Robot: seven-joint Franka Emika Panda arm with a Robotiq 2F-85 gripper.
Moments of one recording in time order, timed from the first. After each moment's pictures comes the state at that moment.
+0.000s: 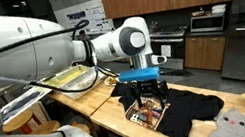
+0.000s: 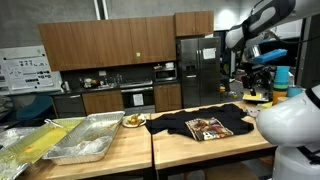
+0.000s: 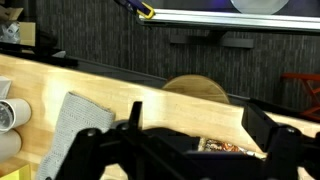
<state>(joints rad) -0.16 -0.72 -0.12 -2.56 -0.32 1.62 -0.23</state>
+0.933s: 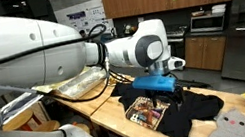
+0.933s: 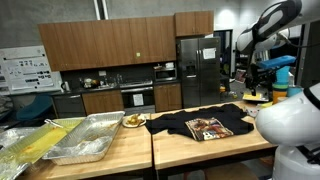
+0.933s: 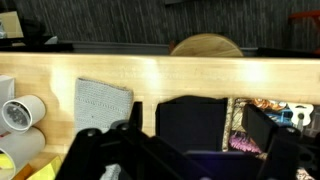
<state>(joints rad) -0.20 -0.69 -0.26 -2.59 -0.33 1.87 -0.15</state>
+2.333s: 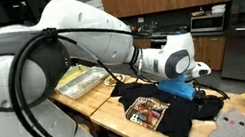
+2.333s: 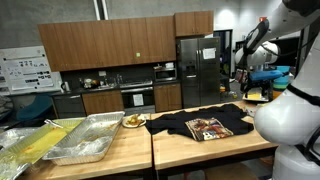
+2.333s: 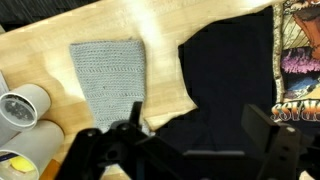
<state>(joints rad) -0.28 -0.29 -0.30 -2.46 -0.20 2.28 -0.02</state>
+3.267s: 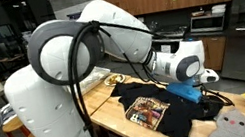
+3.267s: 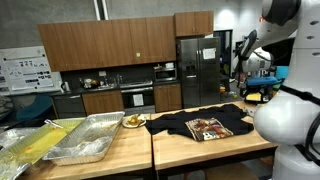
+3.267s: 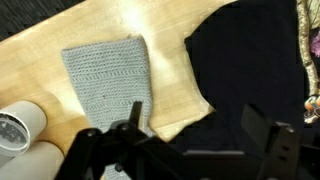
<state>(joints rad) -0.29 -0.07 -0.31 -2.33 -0.13 2.30 0.01</state>
